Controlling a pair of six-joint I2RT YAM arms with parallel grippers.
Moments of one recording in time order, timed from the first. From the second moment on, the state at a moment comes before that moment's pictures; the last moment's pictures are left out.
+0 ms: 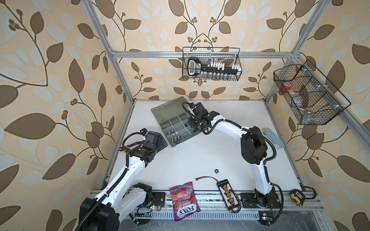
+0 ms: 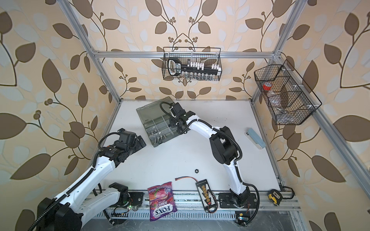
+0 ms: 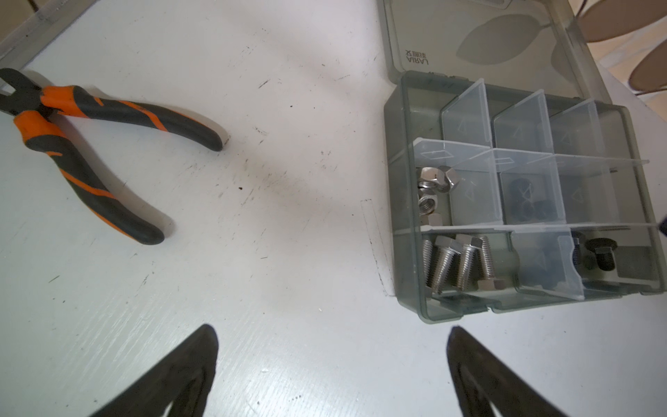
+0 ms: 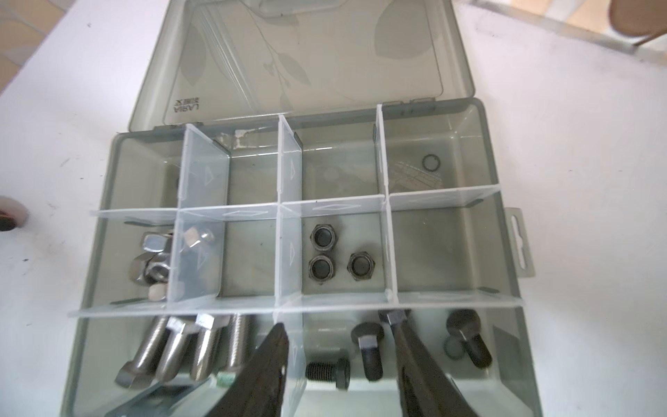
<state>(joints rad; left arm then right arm) -0.25 0.96 0.66 -0.61 -0.27 -0.79 0.67 2.10 1.78 -0.51 0.10 0.25</state>
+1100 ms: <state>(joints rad) -0.25 0.98 0.66 -0.58 -0.24 -0.79 0.83 1.57 0.98 -0.67 0.14 0.47</state>
